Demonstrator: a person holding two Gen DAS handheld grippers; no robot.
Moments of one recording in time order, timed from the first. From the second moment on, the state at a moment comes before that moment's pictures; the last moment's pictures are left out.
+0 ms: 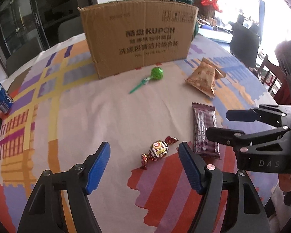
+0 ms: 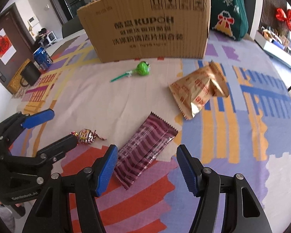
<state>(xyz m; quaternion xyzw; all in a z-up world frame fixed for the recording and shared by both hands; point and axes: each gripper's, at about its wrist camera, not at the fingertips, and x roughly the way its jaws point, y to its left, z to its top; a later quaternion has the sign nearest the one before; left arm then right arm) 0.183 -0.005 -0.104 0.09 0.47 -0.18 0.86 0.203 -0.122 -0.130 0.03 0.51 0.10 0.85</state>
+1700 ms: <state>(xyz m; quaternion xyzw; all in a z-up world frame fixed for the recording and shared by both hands) 0.210 -0.001 -0.096 -0.01 0.47 -0.15 0.87 0.230 -0.107 -0.129 -0.01 0.47 0.11 0.87</state>
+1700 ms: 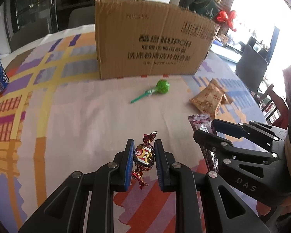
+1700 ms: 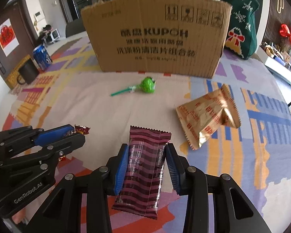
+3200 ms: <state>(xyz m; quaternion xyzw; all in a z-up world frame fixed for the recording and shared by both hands) 0.344 -0.013 0.046 0.01 0.33 -0.14 0.93 0.335 -0.122 0.029 0.01 0.29 0.13 0.95</state>
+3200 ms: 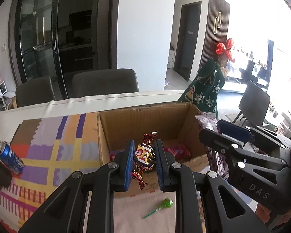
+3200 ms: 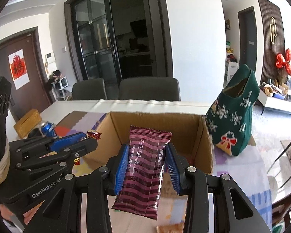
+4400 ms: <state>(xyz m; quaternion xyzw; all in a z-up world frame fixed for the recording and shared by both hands) 0.315 -0.031 0.042 0.04 0.32 -0.14 0.94 0.324 -0.154 0.027 0.02 0.30 0.08 0.95</state>
